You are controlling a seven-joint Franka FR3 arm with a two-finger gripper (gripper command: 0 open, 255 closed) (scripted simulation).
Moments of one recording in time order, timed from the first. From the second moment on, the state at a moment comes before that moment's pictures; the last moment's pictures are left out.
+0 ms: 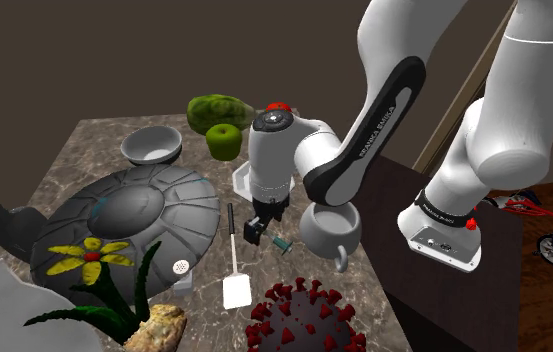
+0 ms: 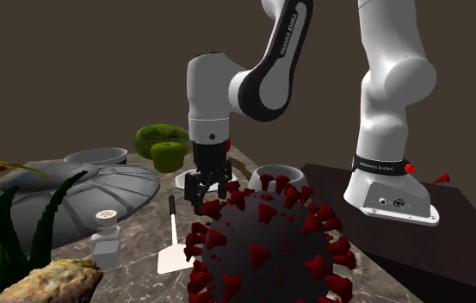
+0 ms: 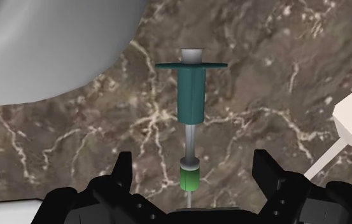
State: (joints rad) arm 0.25 0.23 0.48 -2.51 -0.22 2.71 0.91
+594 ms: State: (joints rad) arm 0.27 0.27 0.45 -2.50 -0.26 2.74 0.94
